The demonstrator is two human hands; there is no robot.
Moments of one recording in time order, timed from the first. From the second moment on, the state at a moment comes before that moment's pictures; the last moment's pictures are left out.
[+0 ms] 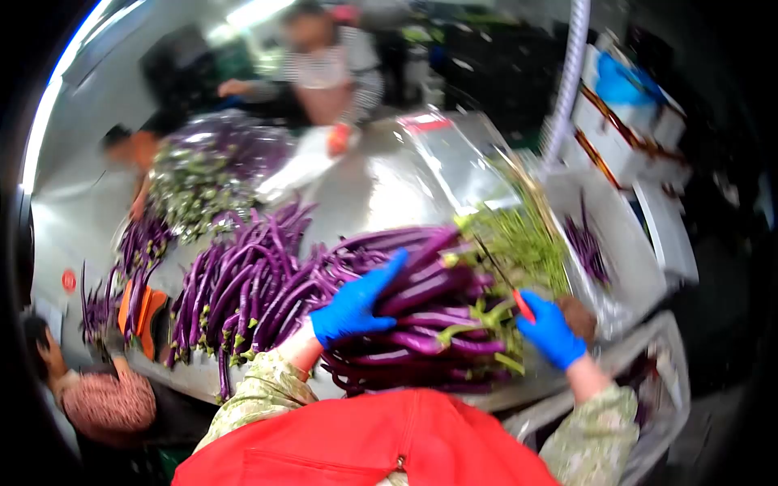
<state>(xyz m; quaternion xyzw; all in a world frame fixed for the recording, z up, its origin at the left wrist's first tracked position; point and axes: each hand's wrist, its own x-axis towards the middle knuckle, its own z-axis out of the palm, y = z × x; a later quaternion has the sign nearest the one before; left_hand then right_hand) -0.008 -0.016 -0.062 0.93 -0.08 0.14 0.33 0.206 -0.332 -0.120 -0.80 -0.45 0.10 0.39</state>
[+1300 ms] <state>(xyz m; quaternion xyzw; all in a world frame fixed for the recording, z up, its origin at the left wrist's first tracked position) -0.015 0.009 0.004 0.65 -0.01 0.12 0.75 0.181 -0.300 -0.041 -0.68 -0.39 0.26 0.56</state>
